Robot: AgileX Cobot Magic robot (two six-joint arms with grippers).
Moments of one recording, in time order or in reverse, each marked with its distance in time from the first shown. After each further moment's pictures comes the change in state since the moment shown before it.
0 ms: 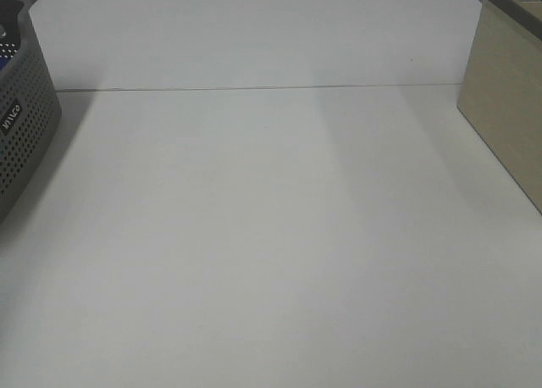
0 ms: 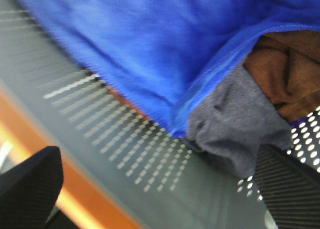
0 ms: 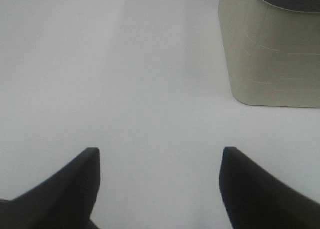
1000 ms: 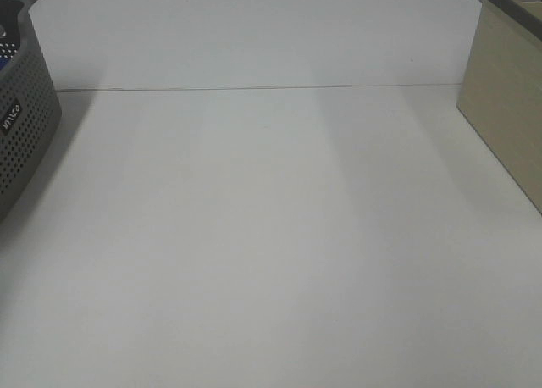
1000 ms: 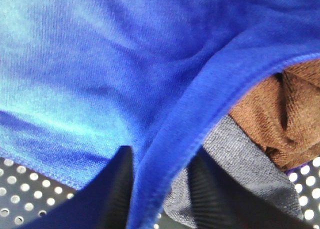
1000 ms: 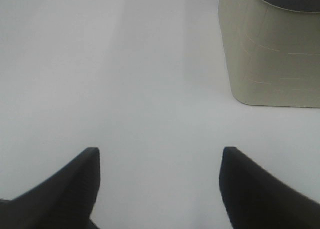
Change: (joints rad) left arm -0.043 0.224 0.005 0.053 -0.028 -0.021; right arm 0.000 0.000 0.000 0.000 0.000 0.000
